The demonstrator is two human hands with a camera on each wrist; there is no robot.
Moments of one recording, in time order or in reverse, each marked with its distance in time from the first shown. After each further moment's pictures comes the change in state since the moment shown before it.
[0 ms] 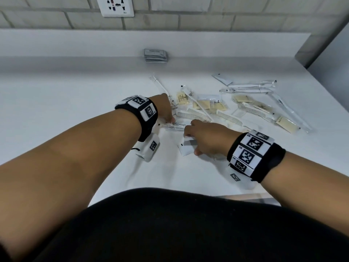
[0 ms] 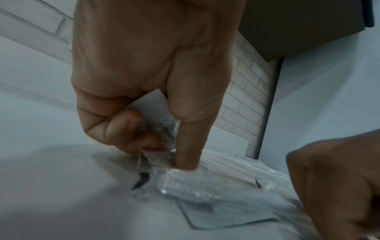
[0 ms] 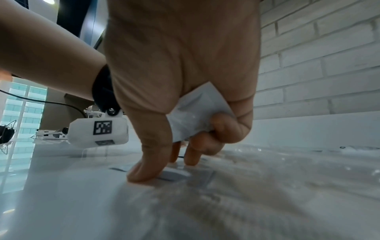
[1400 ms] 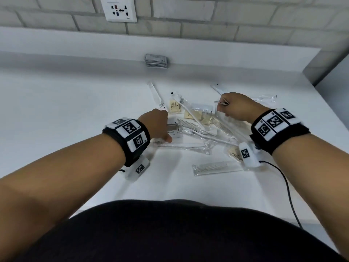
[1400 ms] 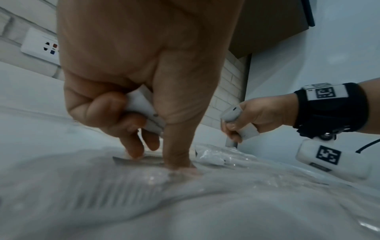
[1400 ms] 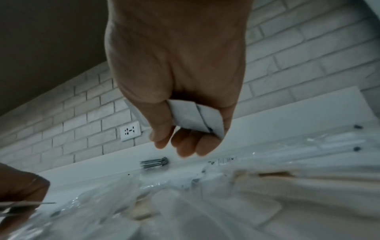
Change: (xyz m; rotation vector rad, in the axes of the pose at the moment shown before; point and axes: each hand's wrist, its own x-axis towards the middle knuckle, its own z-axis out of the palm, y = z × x) left_hand -0.025 0.036 0.022 0.141 0.077 -0.029; right_hand 0.031 0.140 -0.067 0.404 0.289 0.186
